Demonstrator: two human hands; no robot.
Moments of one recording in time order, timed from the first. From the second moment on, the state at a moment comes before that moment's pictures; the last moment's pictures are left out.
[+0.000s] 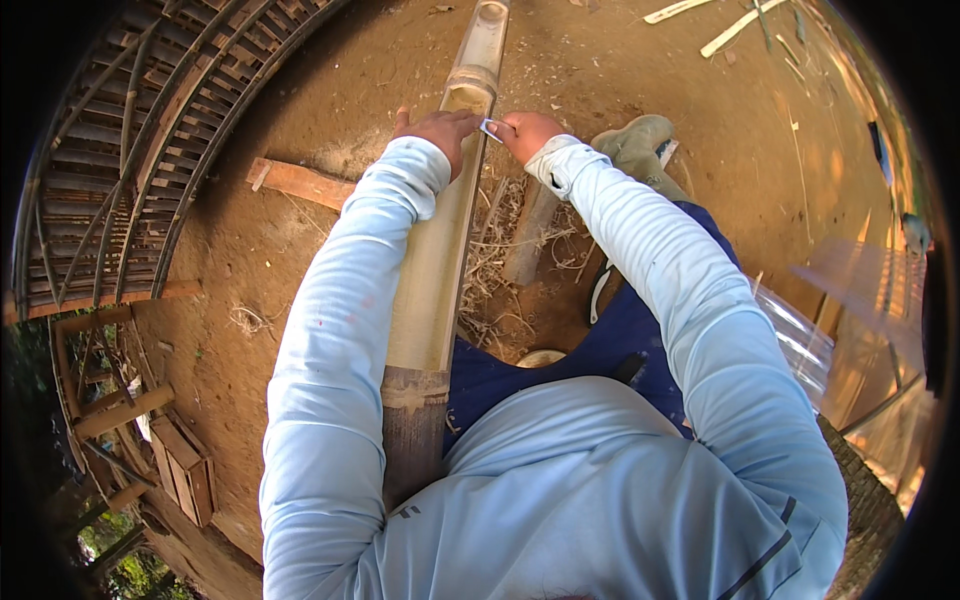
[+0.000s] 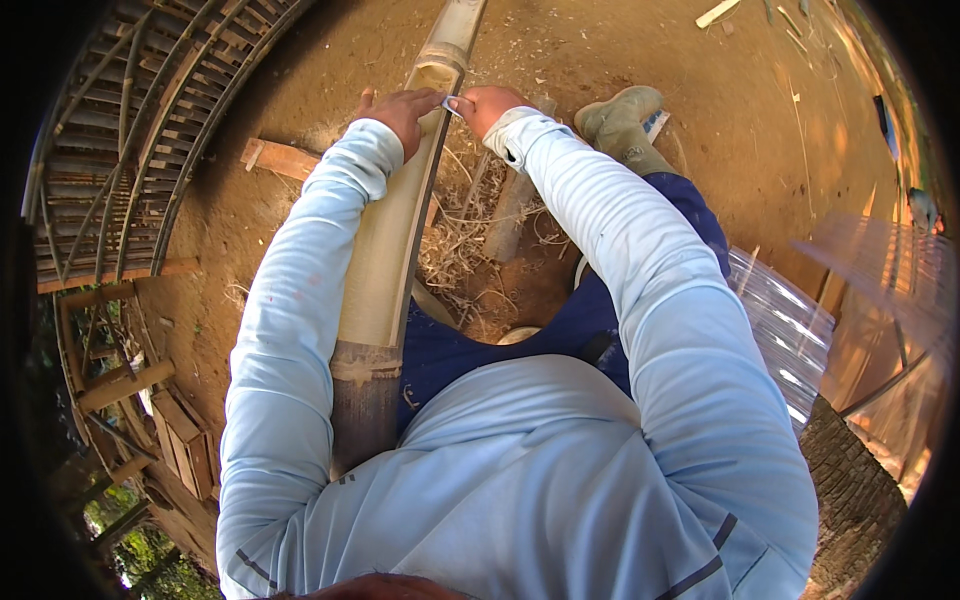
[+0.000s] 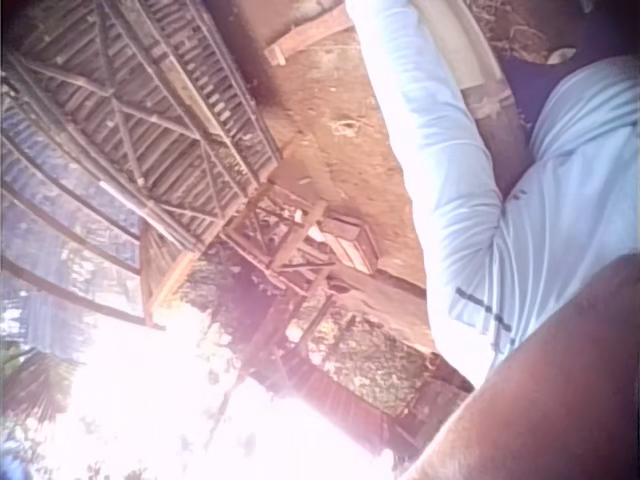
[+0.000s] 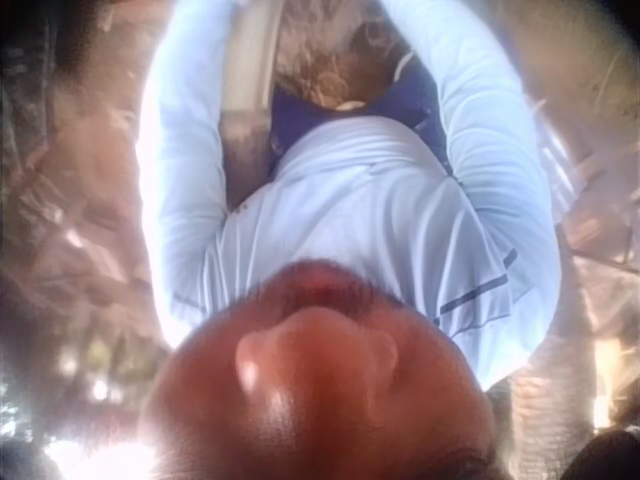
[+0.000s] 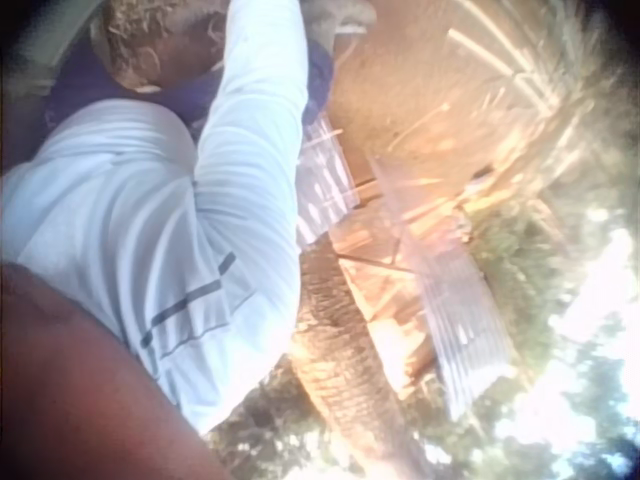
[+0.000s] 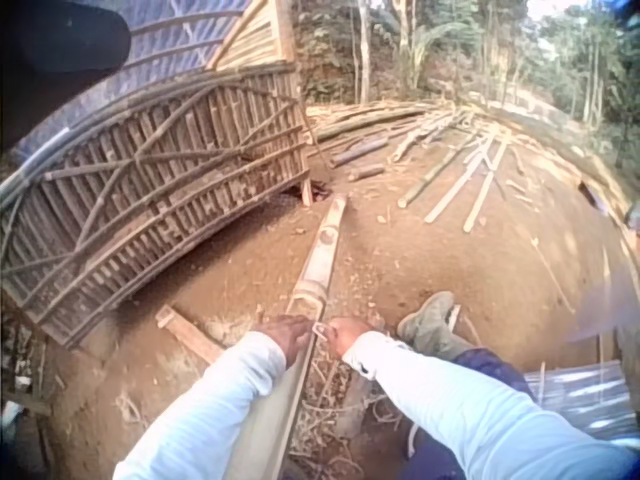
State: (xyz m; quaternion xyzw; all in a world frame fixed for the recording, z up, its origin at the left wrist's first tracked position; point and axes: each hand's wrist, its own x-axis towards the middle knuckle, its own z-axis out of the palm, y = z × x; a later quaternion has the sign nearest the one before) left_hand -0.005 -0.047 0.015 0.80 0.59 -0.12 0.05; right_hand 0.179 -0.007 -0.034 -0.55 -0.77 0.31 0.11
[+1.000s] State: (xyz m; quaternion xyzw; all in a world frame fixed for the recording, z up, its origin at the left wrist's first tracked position) left_hand -0.010 -0.072 0.014 0.80 0.59 -0.09 0.08; right_hand 0.181 -0.027 -0.038 -0.53 -0.78 0.31 0.10
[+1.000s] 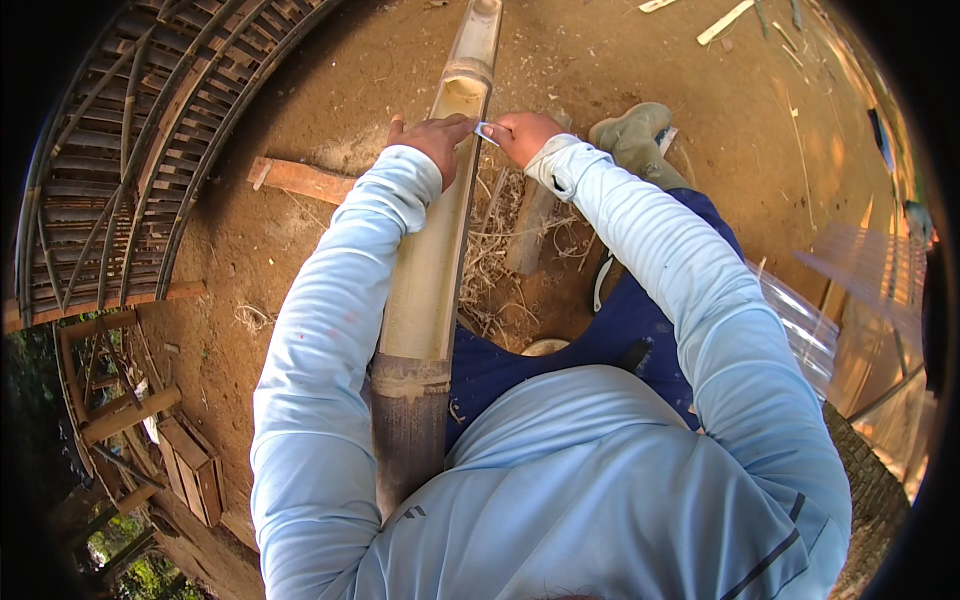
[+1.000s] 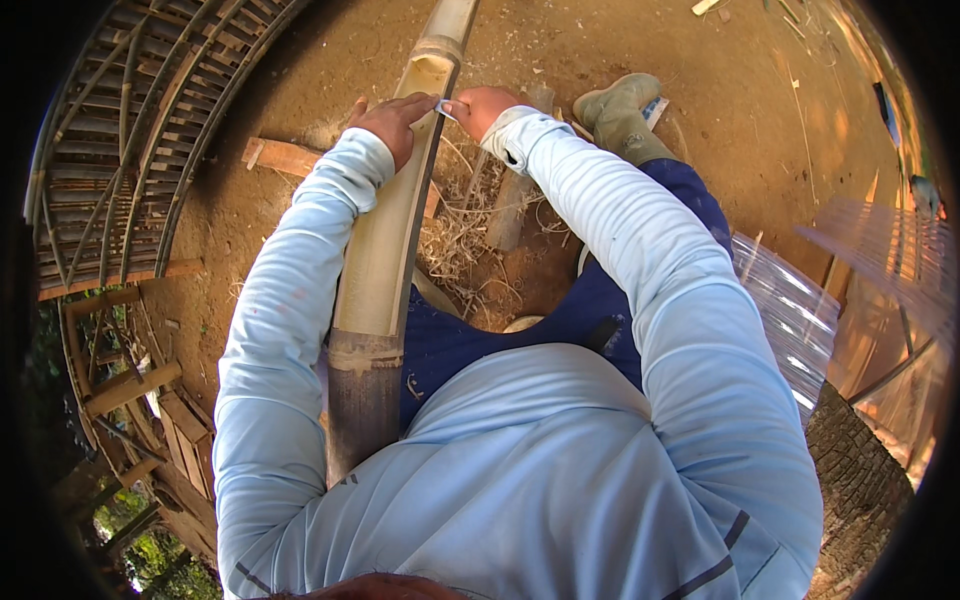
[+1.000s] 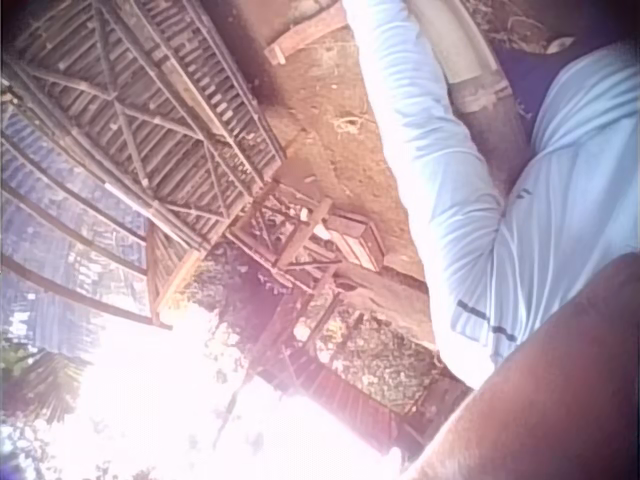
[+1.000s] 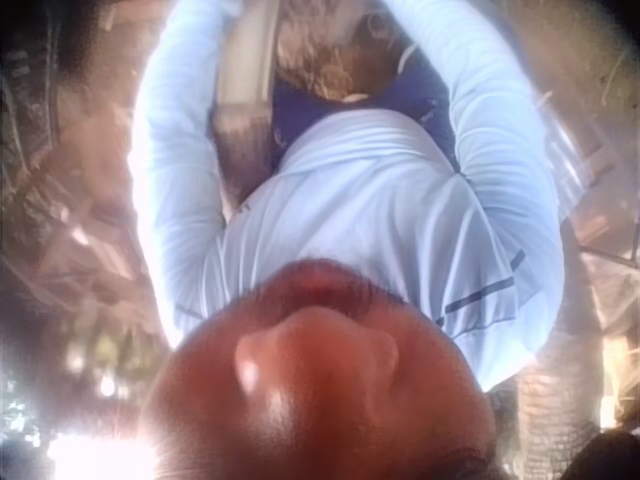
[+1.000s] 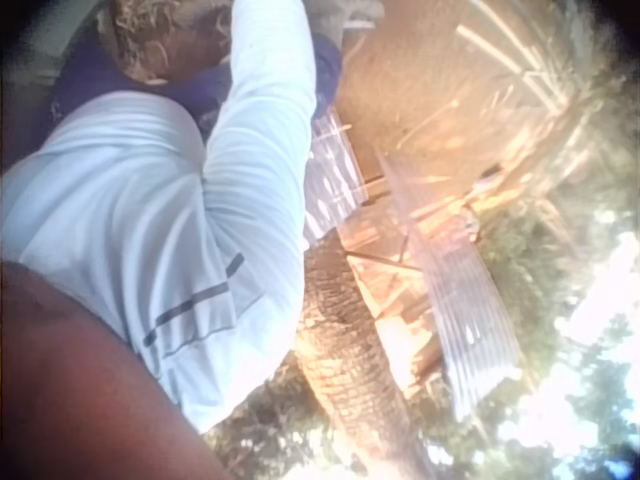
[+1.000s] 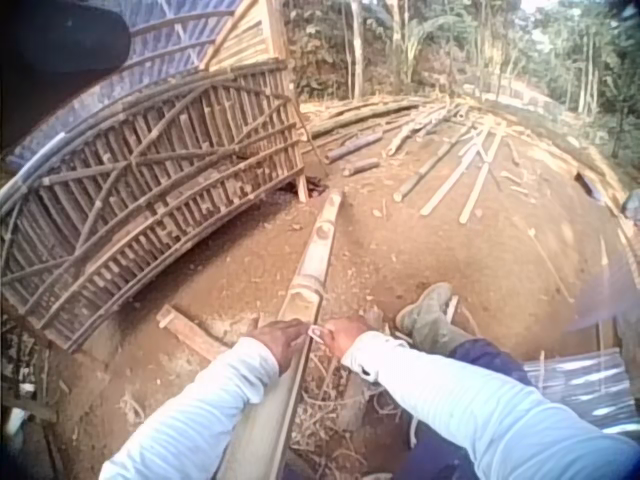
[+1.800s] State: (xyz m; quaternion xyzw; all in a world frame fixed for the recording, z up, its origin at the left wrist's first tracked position) left_hand -0.024 -0.115 0.025 0.82 0.57 0.01 0.12; right_hand 0.181 -0.077 -0.028 -0.50 -0.79 0.32 0.16
